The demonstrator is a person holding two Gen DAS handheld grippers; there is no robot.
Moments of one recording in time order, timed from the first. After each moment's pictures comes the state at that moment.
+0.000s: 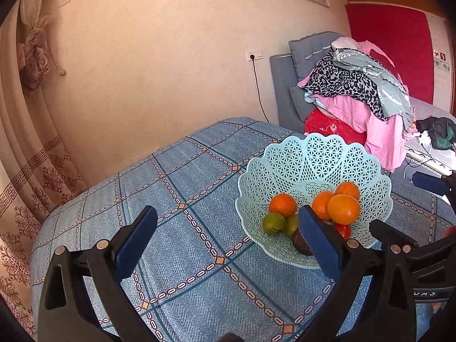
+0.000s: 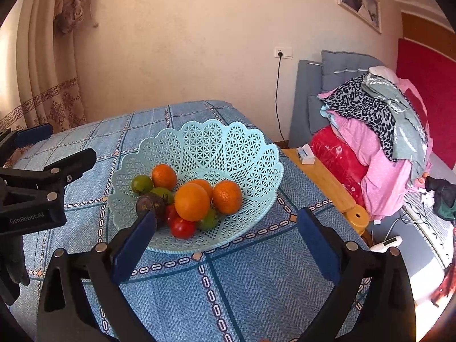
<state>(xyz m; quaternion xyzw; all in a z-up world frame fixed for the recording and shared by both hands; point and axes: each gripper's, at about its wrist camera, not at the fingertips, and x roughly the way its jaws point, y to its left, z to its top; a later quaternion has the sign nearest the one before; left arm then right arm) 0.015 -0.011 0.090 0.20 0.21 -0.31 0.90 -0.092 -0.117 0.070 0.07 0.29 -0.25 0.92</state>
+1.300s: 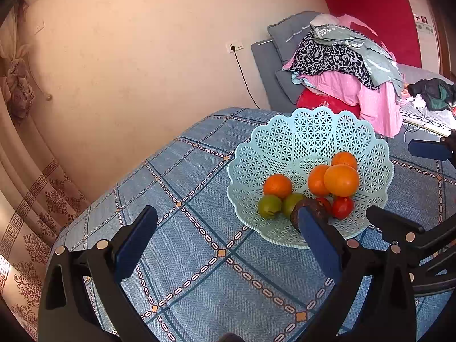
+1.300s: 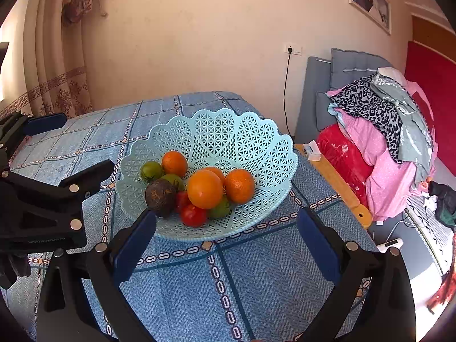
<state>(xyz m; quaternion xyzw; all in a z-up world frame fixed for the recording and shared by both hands) 0.003 -0.022 0.077 0.28 0.20 -0.32 0.88 -0.088 -0.107 0.061 0.07 0.31 -0.22 0.92</state>
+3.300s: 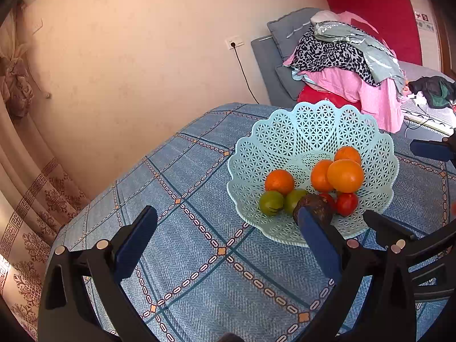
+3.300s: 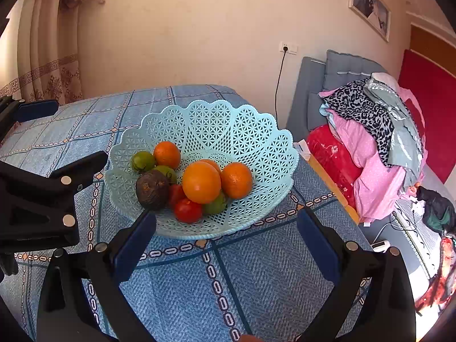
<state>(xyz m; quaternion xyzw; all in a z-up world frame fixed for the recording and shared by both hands) 0.008 -0.021 0.070 0.28 0.20 -0.32 0.88 -0.075 -0.093 0.054 0.04 0.33 -0.25 0.91</state>
